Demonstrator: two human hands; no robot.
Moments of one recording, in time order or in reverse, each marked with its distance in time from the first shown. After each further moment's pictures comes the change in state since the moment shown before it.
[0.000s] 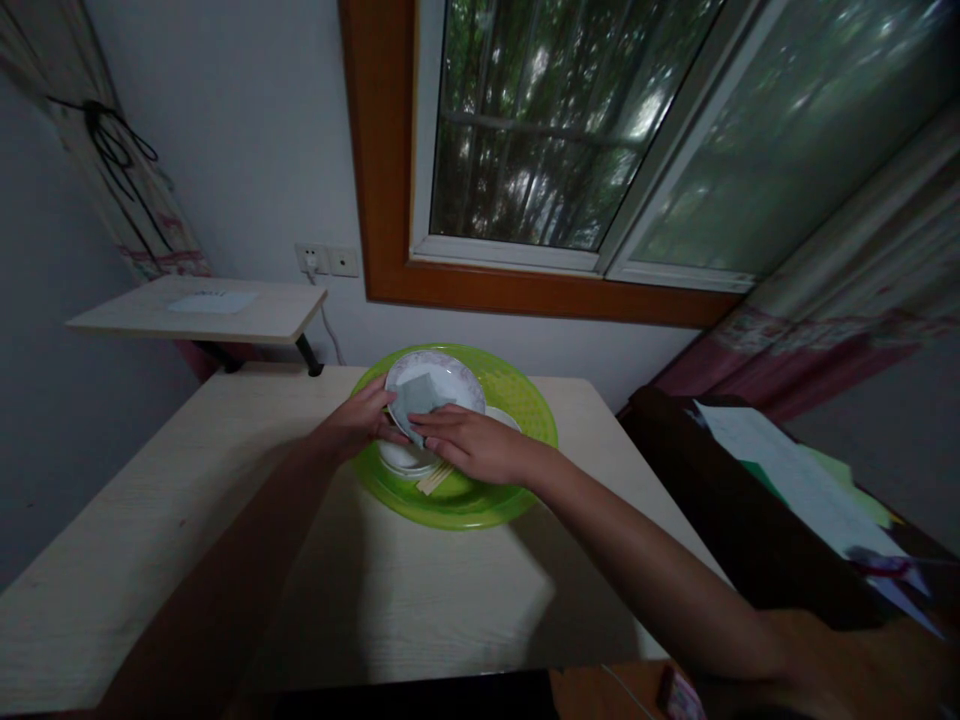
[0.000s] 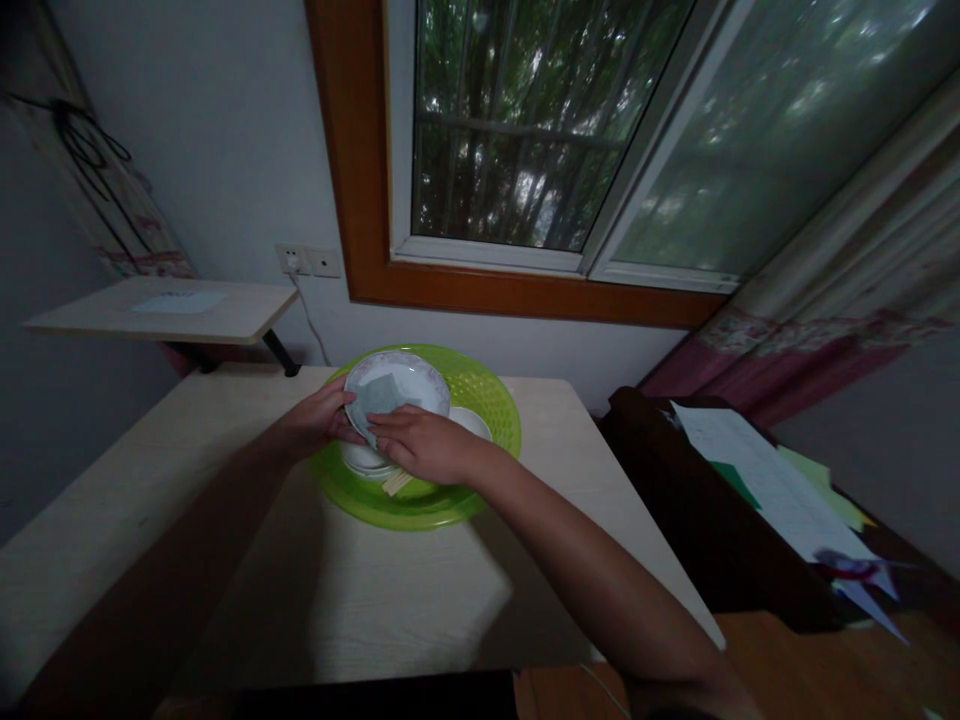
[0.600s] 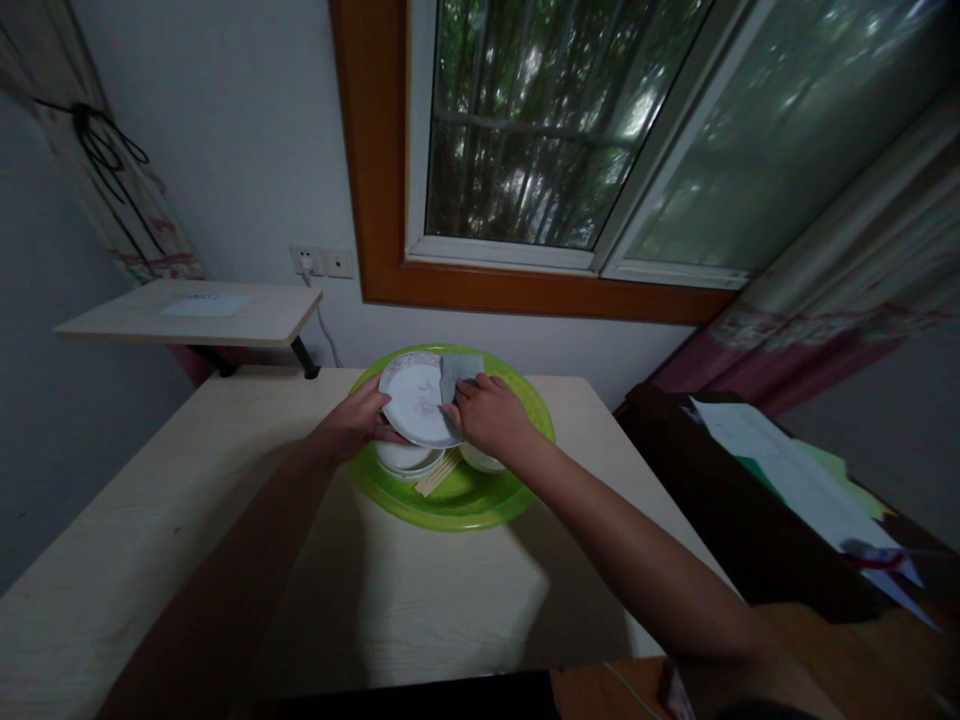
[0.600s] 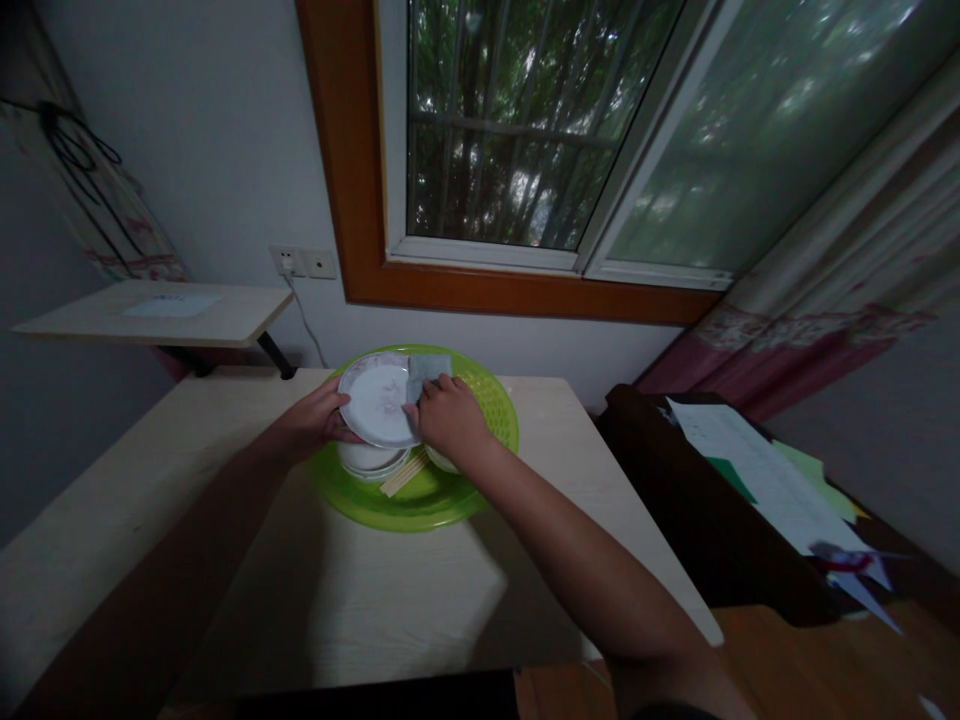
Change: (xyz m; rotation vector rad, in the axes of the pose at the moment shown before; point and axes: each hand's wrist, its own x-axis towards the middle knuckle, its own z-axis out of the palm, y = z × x) left_hand 0.002 -0.006 -0.007 -0.006 0.014 0.054; right_hand 0.004 0.027 0.007 -0.526 0.124 0.463
